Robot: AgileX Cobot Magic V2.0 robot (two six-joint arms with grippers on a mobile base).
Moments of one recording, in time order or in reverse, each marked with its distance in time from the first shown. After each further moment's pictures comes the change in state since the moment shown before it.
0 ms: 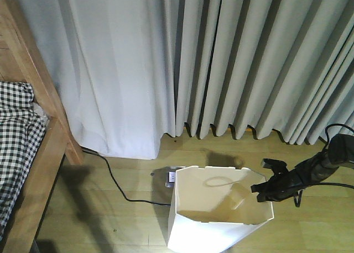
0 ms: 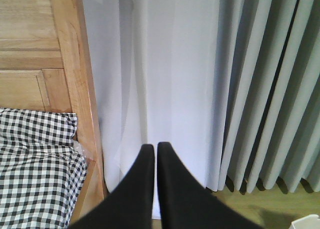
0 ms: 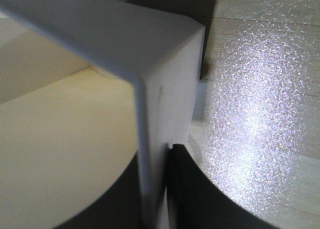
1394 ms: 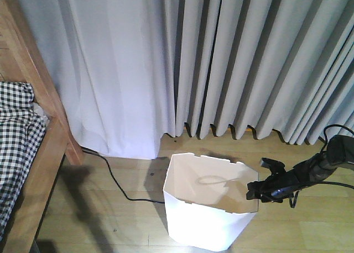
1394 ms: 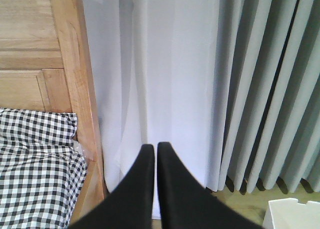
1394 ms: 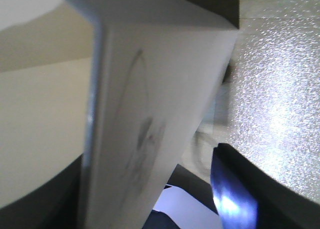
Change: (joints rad) left arm 0.000 0.000 0.000 0.000 0.000 0.000; right arm 0.000 0.009 -0.002 0.081 0.023 -0.007
